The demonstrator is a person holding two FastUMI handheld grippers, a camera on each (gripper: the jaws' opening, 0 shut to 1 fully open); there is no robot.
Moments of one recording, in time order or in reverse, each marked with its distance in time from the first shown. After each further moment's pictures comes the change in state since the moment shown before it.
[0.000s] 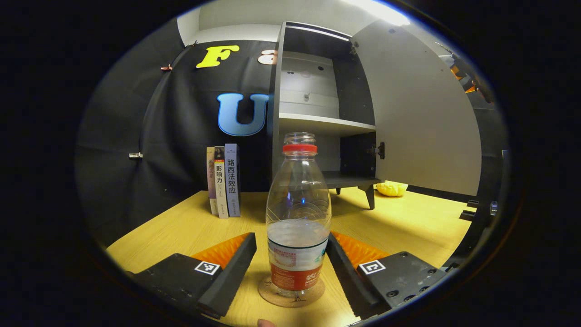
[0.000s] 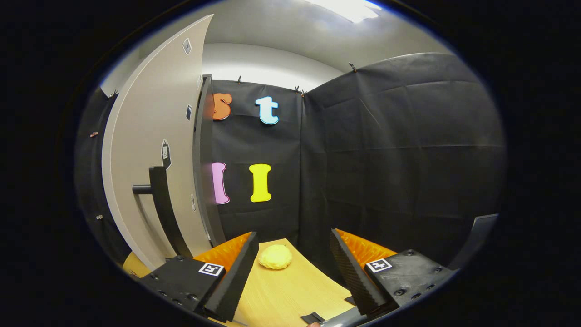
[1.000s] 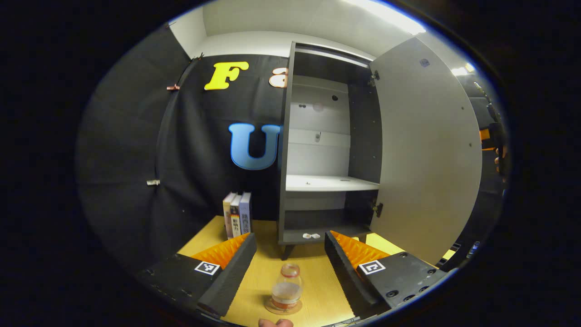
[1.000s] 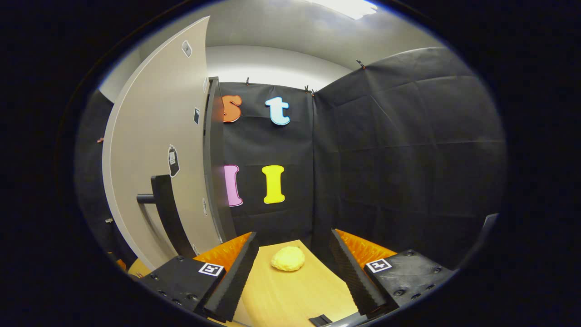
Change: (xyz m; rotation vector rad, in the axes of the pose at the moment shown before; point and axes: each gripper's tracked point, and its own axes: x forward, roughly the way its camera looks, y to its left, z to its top) left arm -0.039 0.002 0.243 -0.025 -0.033 0.120; right arm 0.014 0.023 0.002 0.065 0.027 0.109
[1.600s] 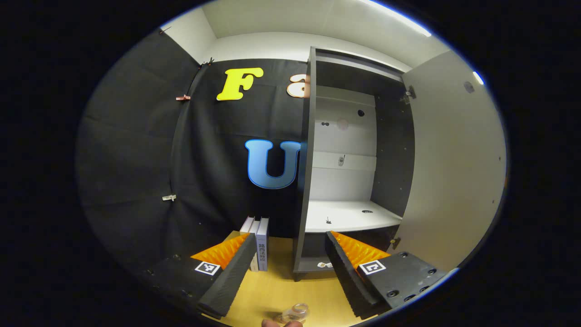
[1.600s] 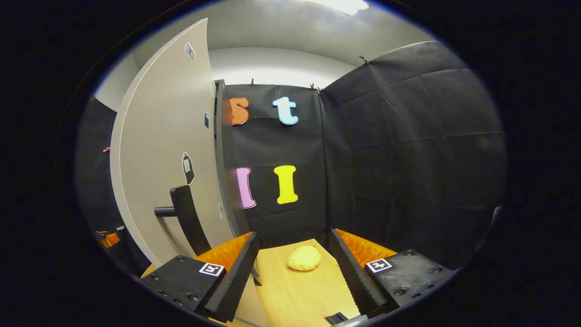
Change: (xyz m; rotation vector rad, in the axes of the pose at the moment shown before) left arm 0.061 0.022 0.100 -0.078 0.017 0.093; right arm -0.003 0.022 0.000 0.027 0.001 0.040
